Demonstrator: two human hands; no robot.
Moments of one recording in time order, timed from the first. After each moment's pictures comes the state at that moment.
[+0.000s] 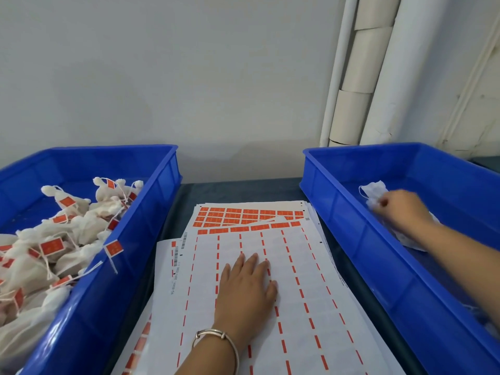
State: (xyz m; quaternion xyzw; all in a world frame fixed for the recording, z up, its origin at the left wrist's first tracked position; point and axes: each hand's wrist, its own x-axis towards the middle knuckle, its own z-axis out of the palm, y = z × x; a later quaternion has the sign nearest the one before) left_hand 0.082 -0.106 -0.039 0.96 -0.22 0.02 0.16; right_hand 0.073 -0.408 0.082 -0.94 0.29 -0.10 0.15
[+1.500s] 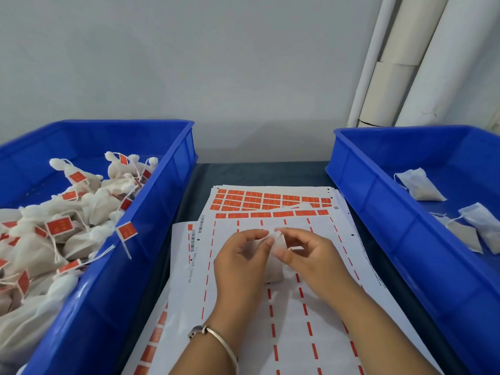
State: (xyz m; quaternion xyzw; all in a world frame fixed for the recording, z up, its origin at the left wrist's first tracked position) left_hand 0.086 -0.083 0.004 0.78 -0.01 0.07 0.63; right_hand 0.066 -0.210 0.009 -0.81 0.00 -0.11 0.58
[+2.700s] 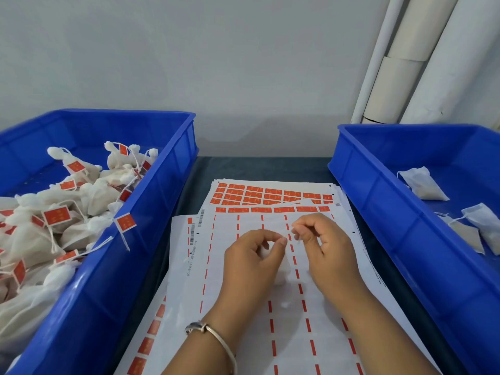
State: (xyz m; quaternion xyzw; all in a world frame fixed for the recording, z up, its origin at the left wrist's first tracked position) left_hand 0.082 -0.088 0.016 0.82 -0.08 0.04 0.56; right_hand 0.064 -0.215 0.010 -0.85 -0.01 -0.27 0.44
